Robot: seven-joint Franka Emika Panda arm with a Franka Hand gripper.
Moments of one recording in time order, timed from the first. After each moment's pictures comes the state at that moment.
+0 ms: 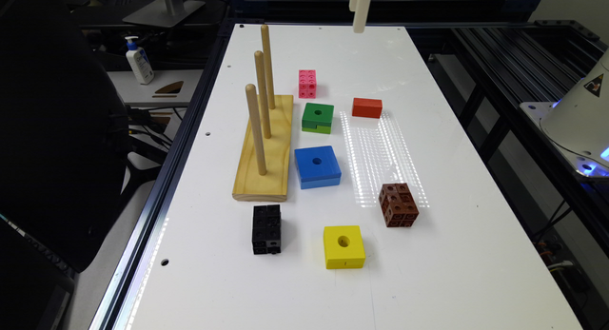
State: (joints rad) arm -0.24 -0.10 0.00 -2.41 -0.01 2.35 0.57
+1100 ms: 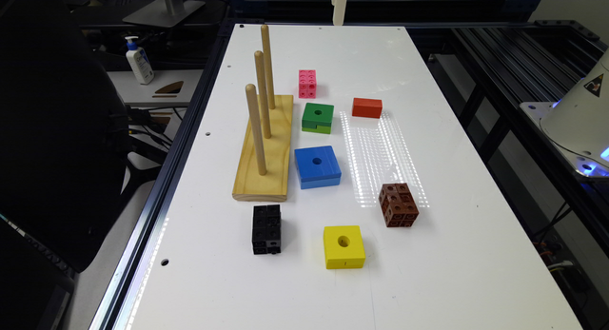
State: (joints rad) arm -0.30 -0.02 0.00 -2.32 -0.01 2.35 0.51
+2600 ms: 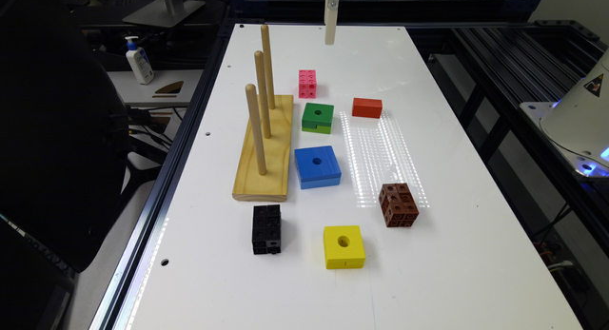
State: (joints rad) arm -0.31 0.14 0.00 -2.29 -0.01 2.45 0.51
